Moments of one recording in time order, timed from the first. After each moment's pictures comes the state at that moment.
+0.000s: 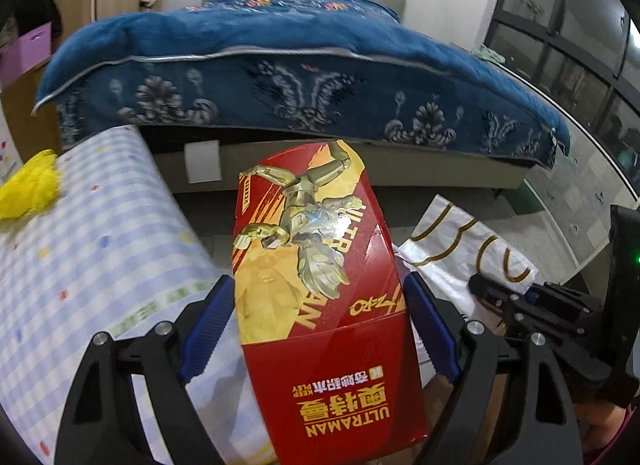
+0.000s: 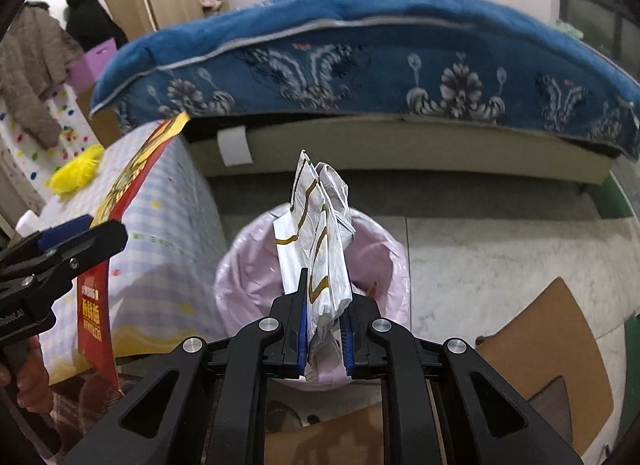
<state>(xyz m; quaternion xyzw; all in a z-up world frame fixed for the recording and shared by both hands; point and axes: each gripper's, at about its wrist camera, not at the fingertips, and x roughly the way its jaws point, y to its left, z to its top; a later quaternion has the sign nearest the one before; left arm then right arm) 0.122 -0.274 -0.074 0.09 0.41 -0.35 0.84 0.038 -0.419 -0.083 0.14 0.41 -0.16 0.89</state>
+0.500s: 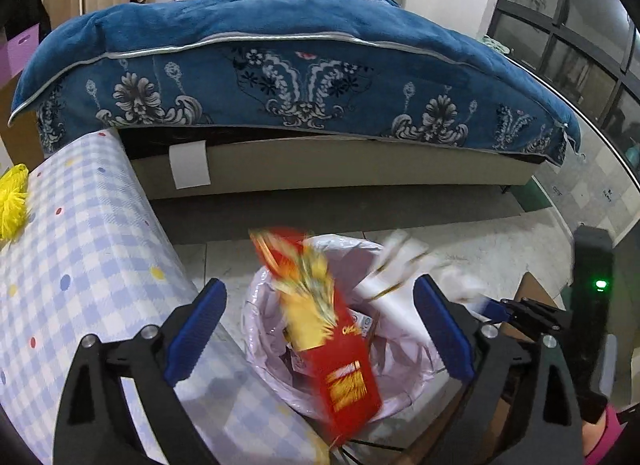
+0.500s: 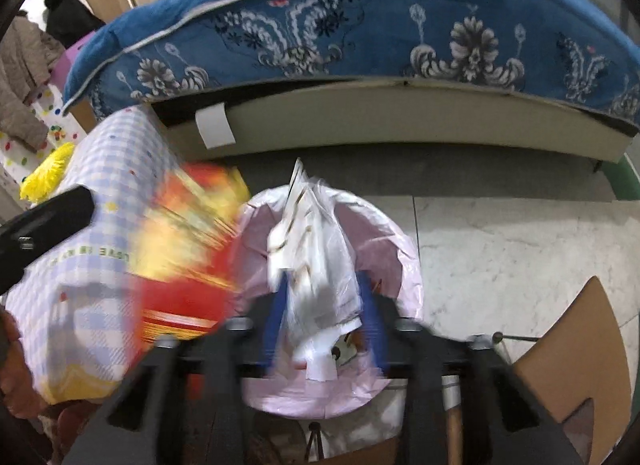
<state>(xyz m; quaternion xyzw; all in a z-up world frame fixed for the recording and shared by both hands) 0.159 -0.304 -0.091 0.09 0.42 -0.34 0.83 0.087 -0.453 -0.135 0.17 0.45 -0.15 0.86</state>
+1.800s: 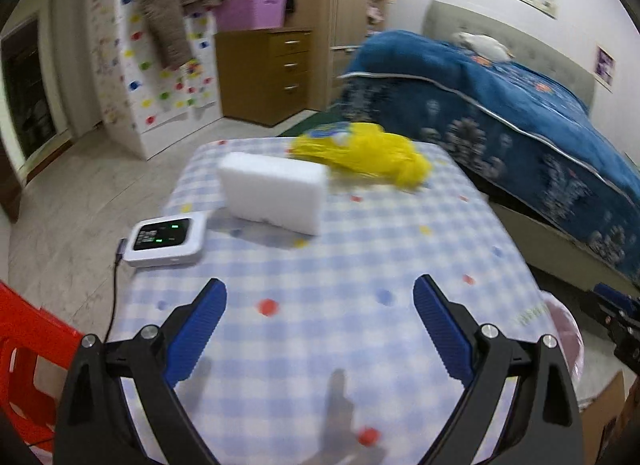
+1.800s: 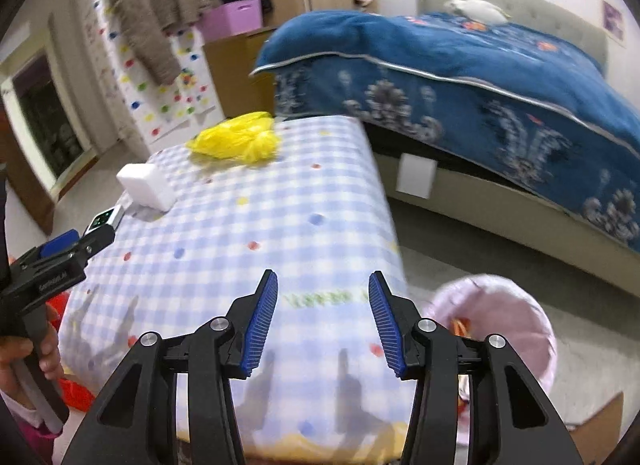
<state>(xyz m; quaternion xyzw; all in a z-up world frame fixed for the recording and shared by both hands) 0.182 0.038 -0.045 -0.02 0.38 -0.01 0.93 0.159 -0.212 -0.034 0.04 0.39 0.05 0.92</state>
